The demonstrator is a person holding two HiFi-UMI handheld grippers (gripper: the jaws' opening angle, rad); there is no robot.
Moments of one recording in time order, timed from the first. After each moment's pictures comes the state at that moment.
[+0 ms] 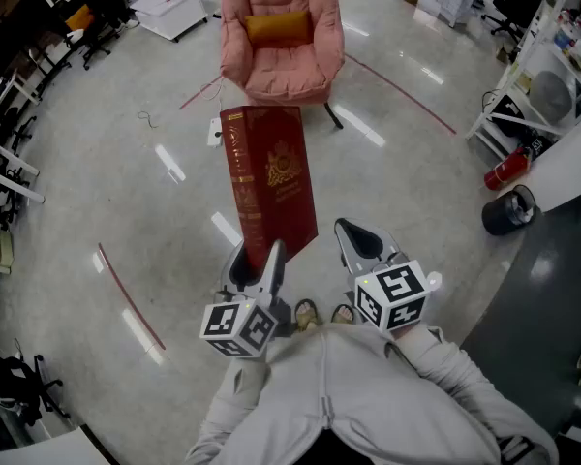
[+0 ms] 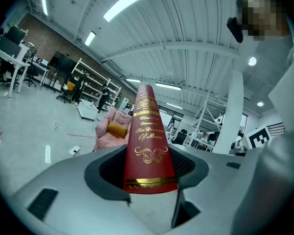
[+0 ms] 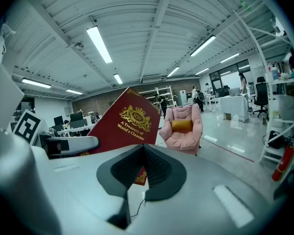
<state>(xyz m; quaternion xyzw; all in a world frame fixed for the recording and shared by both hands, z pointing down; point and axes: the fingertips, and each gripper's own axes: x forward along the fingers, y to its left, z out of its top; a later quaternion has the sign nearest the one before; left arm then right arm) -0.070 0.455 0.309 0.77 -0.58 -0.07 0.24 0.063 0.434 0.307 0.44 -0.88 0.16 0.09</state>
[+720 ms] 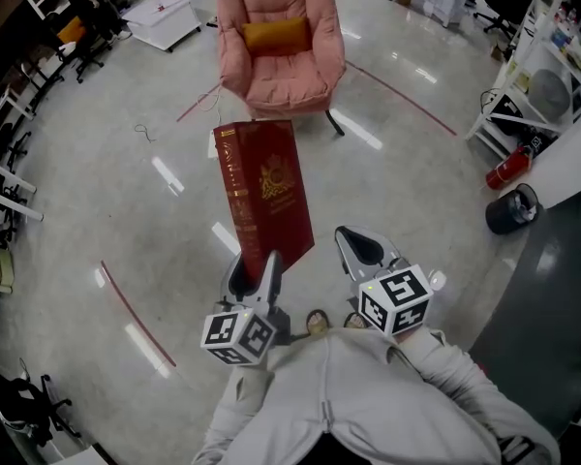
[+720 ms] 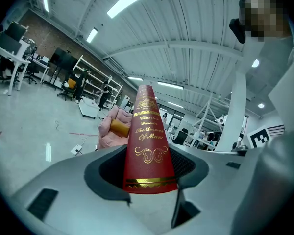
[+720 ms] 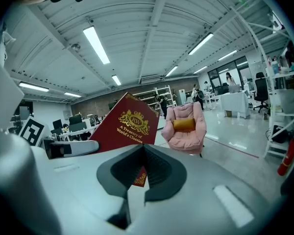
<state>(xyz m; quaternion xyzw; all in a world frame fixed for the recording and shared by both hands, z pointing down) -0.115 0.428 0.333 0.77 -0.58 -0.07 0.25 0.029 0.408 0.322 0.44 -0.88 0.18 0.07</state>
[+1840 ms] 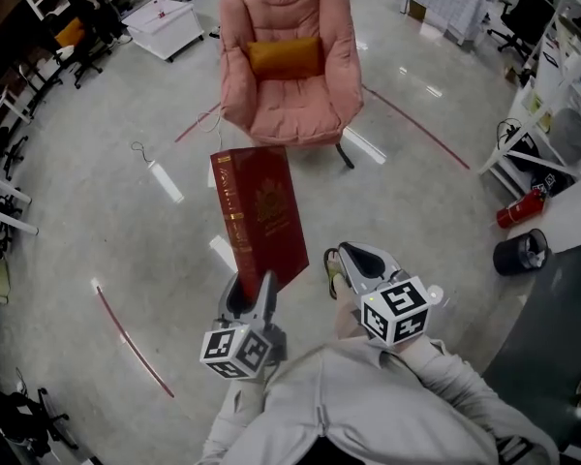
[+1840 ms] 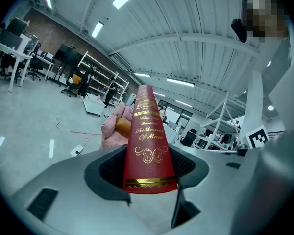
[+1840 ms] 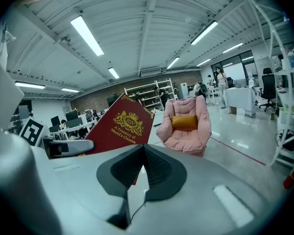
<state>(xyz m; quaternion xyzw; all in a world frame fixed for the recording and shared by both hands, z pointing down) -0.157 0.245 0.368 0.75 -0.60 -0.06 0.28 0.006 0.211 0.353 0.43 -0.88 0.19 0.11</state>
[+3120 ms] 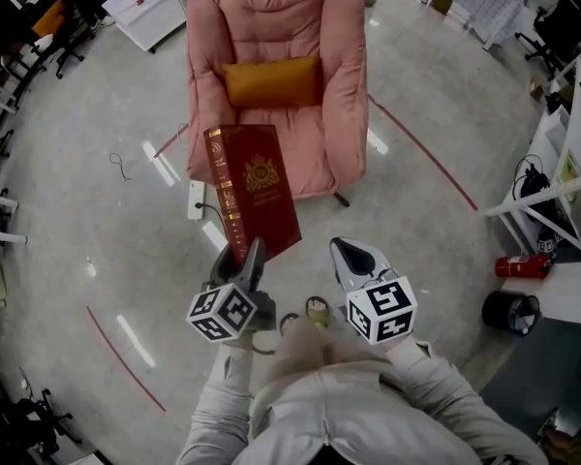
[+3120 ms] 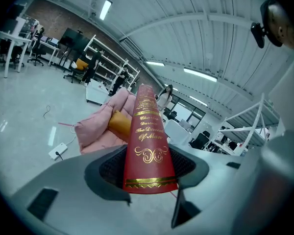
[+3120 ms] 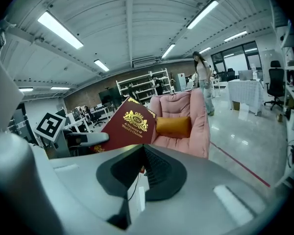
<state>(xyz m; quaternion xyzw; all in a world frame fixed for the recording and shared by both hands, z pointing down) -0.106 -0.191 0.419 0.71 -0.61 -0.04 0.35 0.065 -0.185 0.392 0.42 -0.87 0.23 0.15</state>
